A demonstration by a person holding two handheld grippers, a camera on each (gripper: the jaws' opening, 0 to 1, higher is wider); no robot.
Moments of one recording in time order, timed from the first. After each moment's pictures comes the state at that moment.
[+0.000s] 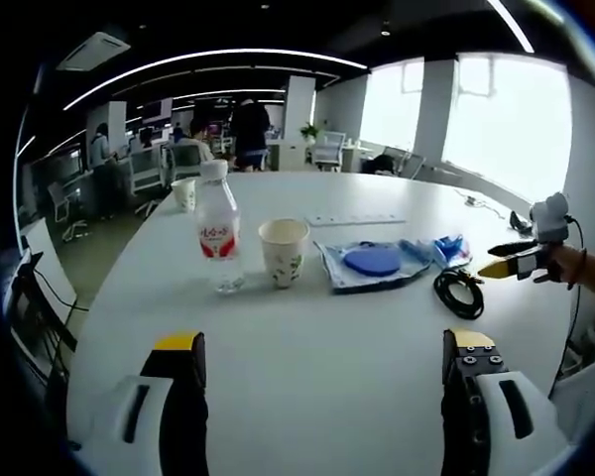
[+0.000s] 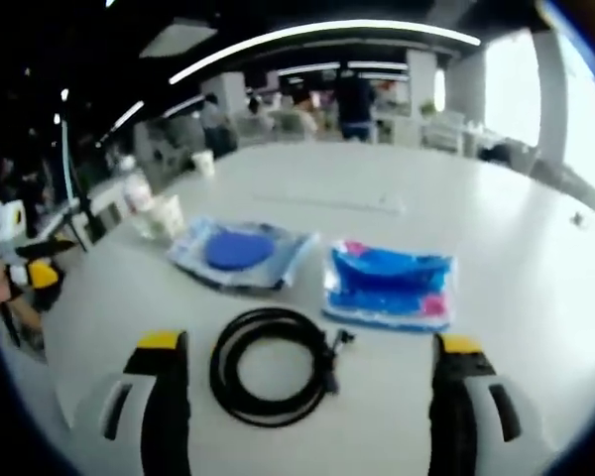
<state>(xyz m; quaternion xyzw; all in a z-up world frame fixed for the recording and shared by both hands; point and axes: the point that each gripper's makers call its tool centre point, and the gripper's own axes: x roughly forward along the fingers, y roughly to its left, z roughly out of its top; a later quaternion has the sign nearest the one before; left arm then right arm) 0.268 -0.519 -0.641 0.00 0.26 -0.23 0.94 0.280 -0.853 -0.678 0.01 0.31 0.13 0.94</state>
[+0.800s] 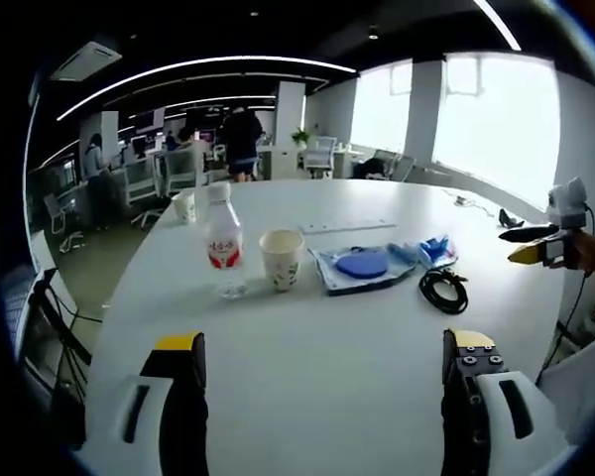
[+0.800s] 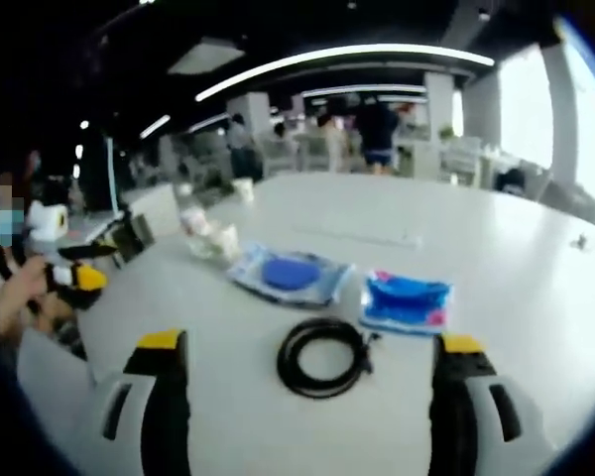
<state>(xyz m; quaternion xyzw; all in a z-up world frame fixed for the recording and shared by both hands) 0.237 -0.505 -0.610 0.01 0.25 -0.25 0.94 0.215 -0.827 -0.605 0.01 0.26 0.18 0.95</state>
